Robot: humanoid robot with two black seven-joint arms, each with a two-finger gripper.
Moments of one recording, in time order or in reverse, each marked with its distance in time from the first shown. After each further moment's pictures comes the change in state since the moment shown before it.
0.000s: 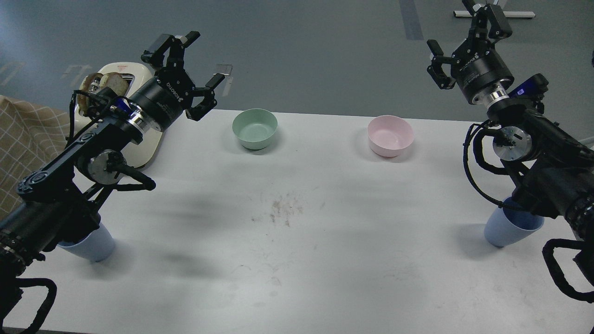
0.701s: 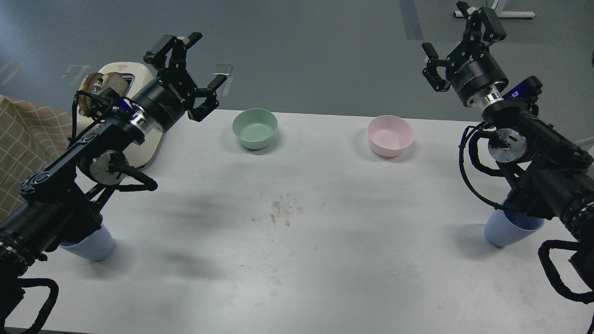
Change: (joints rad) left arm 0.000 -0.006 0.002 0.000 0.000 0.000 0.001; right arm -0.005 0.013 0.000 -0.003 -0.003 0.000 0.000
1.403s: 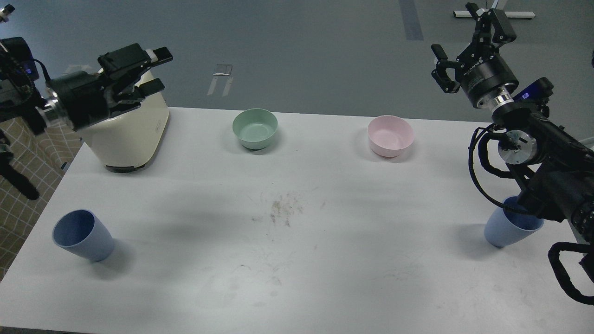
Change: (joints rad) left arm 0.081 0.556 0.019 -0.386 0.618 0.000 -0.022; right arm -0.013 -0.038 0.000 0.014 -0.005 0.000 0.000
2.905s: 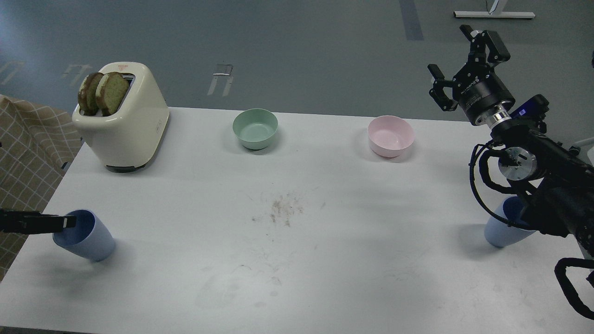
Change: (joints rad) left arm 0.180 0.364 0.386 0.057 0.581 0.078 -0.186; right arm -0.067 -0.034 -0.012 0.064 -0.012 0.000 0.000
